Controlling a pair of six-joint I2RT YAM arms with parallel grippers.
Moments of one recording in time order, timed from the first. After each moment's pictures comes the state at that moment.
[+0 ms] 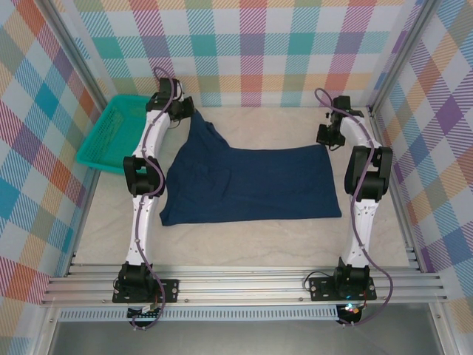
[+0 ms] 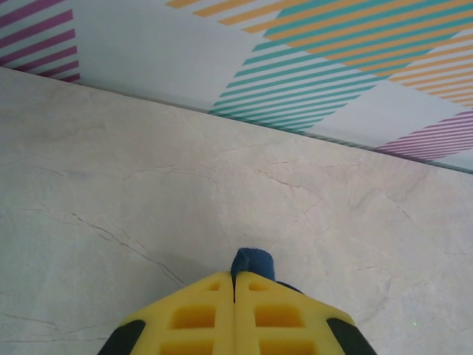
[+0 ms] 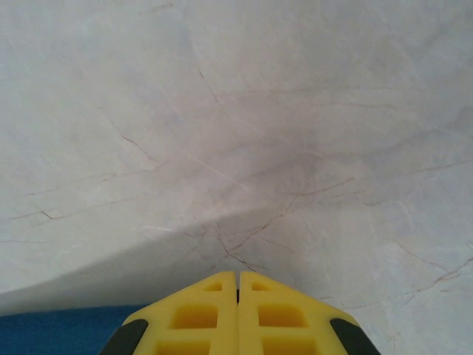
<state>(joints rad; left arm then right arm) -0.08 2.70 2.73 -0.78 0.23 -0.36 -0.05 2.33 1.99 -0.81 -0.08 0.14</state>
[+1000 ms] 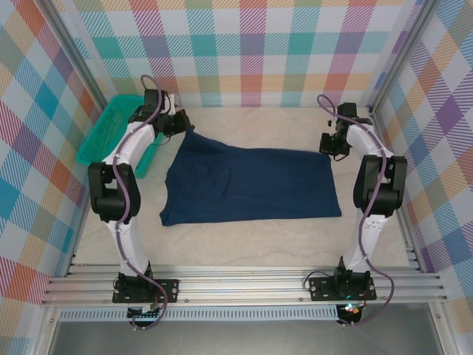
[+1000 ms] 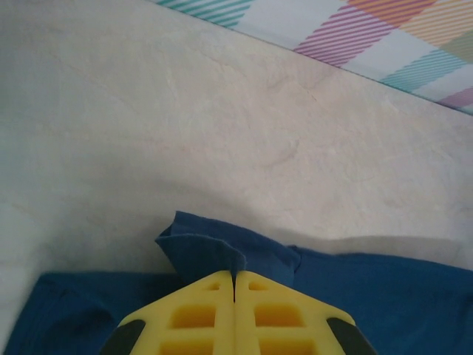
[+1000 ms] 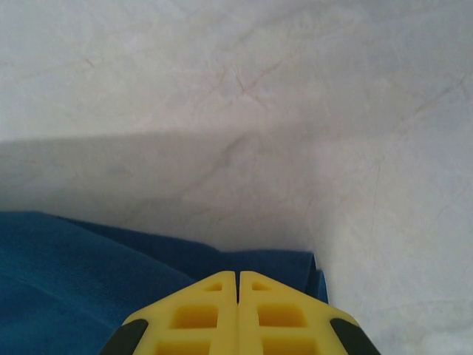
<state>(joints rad) -0.08 1.96 1.69 -0.49 0.36 -0.37 -0.05 2.03 1.63 -0.80 -0.12 0.10</state>
